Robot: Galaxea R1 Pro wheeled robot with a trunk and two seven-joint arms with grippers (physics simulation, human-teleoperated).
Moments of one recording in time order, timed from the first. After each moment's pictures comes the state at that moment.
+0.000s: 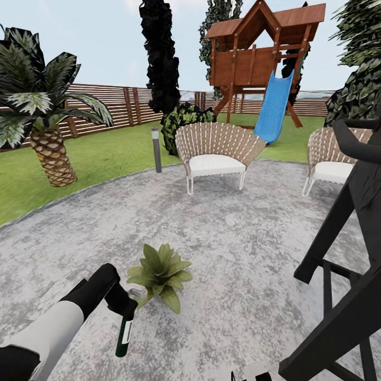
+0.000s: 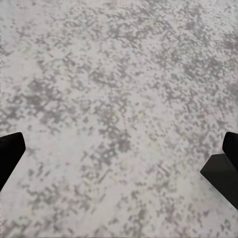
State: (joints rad) left arm -0.81 0.14 -0.31 -0.55 -0.42 1.00 -0.94; right arm -0.37 0.10 -0.13 -0.06 0.49 -0.47 -0.30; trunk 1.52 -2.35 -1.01
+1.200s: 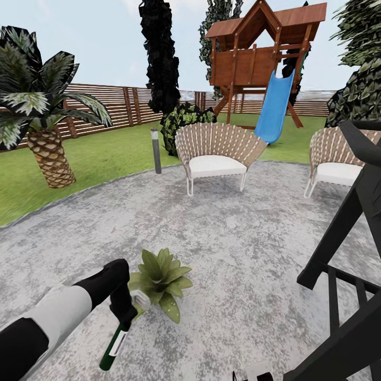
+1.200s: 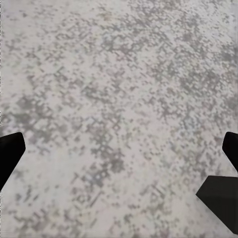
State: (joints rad) left arm -0.93 0.14 -0.76 -0.45 -0.48 1.00 -1.25; right arm -0.37 0.10 -0.13 -0.06 0.49 -0.47 -0.29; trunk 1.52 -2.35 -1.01
